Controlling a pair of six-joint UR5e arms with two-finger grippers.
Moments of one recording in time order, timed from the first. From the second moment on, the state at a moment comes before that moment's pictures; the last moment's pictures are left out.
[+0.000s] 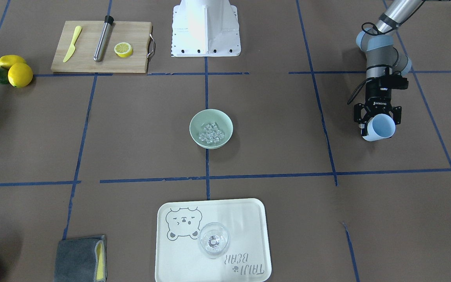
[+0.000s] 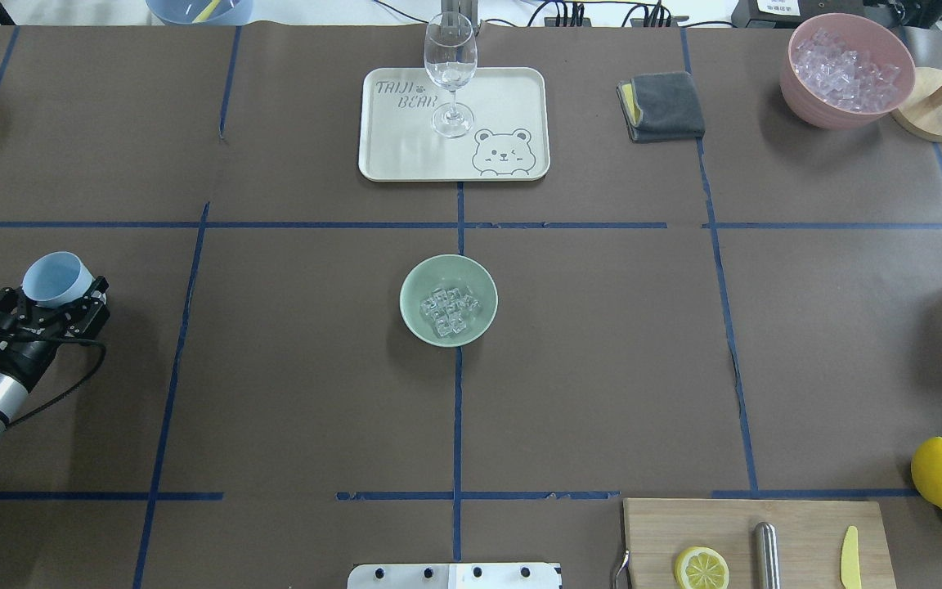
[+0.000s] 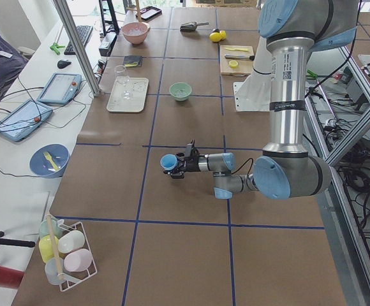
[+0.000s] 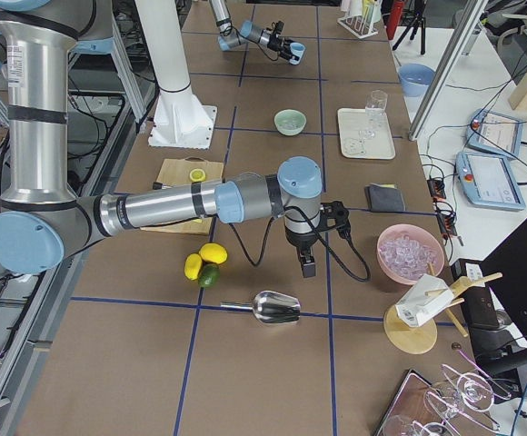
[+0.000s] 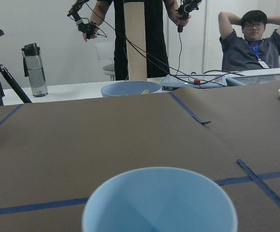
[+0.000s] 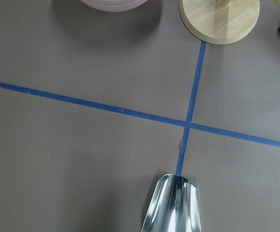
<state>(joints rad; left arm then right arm) -0.36 -1.52 -1.28 -3.24 -0.70 -0.93 1.52 -1.64 1.85 -1.56 2.31 -0.01</state>
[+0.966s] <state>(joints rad) -0.37 -1.45 -1.41 -3.39 -0.65 -0.79 1.52 -1.64 1.85 -1.56 2.31 0.00</state>
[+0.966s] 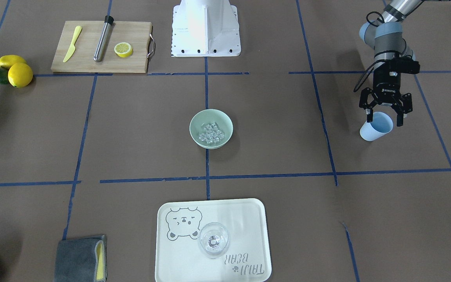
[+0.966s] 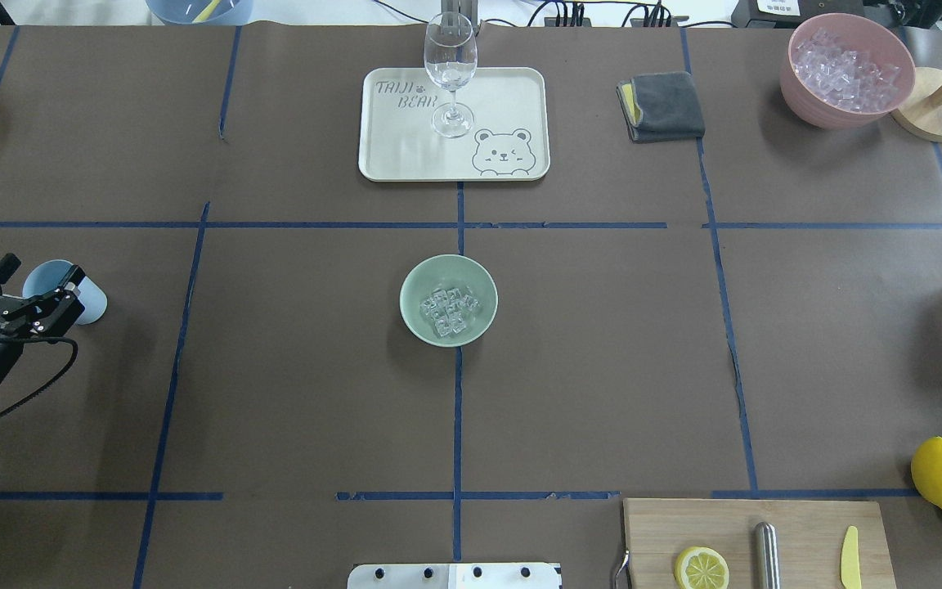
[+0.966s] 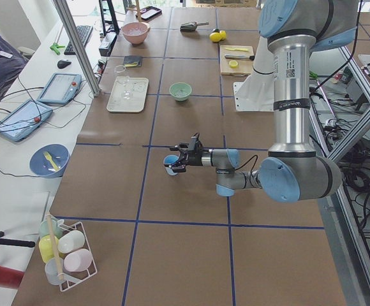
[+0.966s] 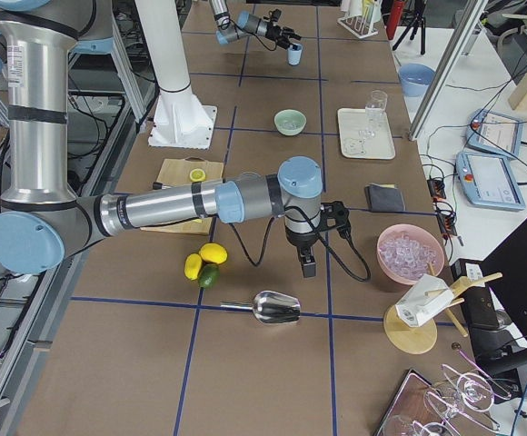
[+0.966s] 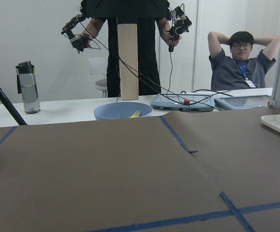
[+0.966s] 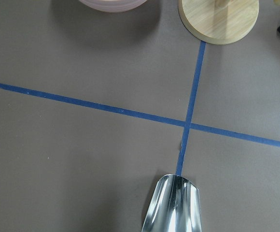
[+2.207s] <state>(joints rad) -0.92 -1.46 -1.60 -2.89 -1.58 -0.37 1.51 -1.64 1.85 -1.56 2.31 0.00</state>
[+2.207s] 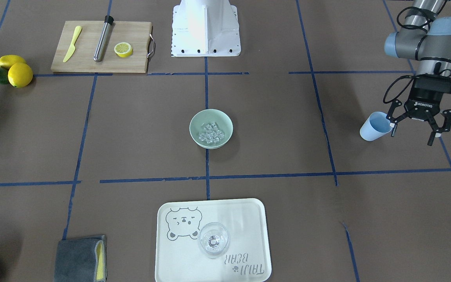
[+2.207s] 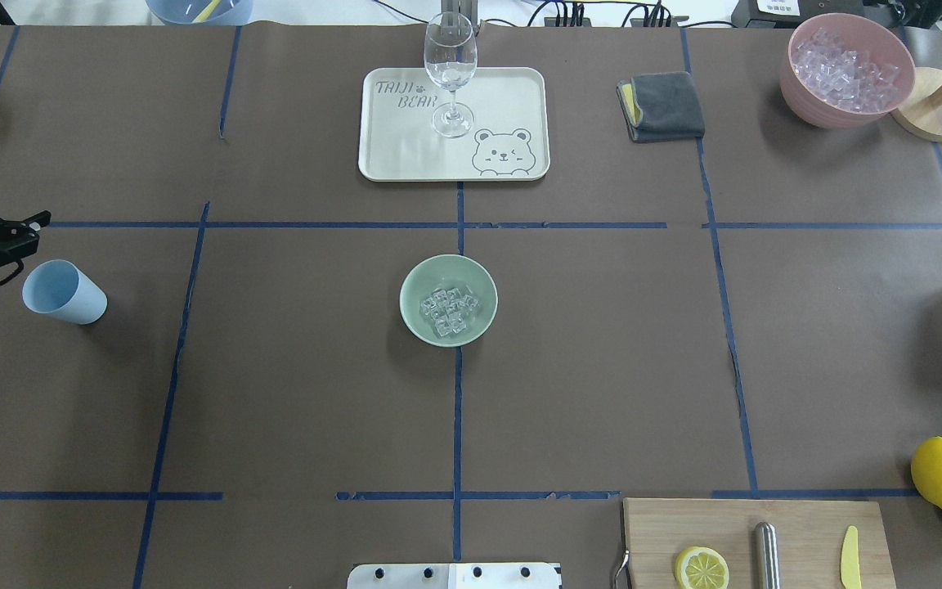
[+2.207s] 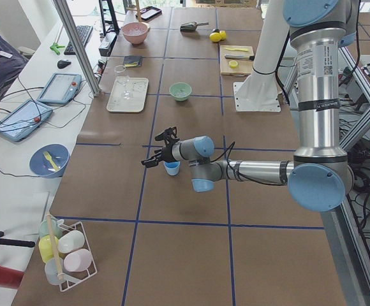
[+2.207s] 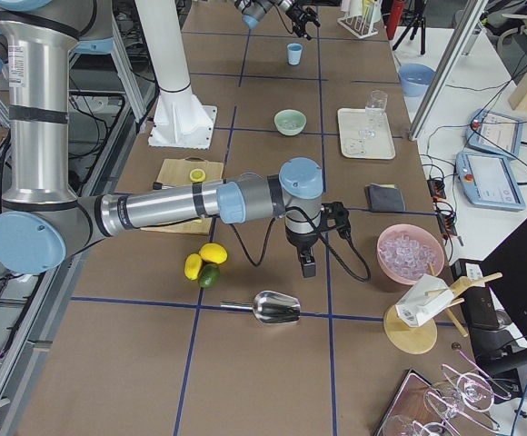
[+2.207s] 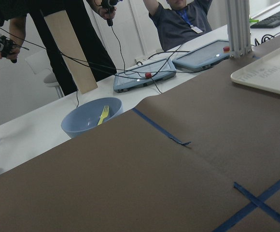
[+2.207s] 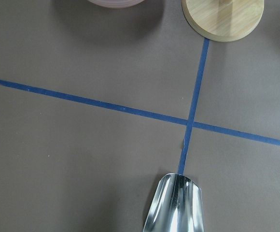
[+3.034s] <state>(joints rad) -1.31 -1.56 -1.69 -2.03 -1.96 -0.24 1.51 -1.65 1.85 -1.54 2.31 -0.01</state>
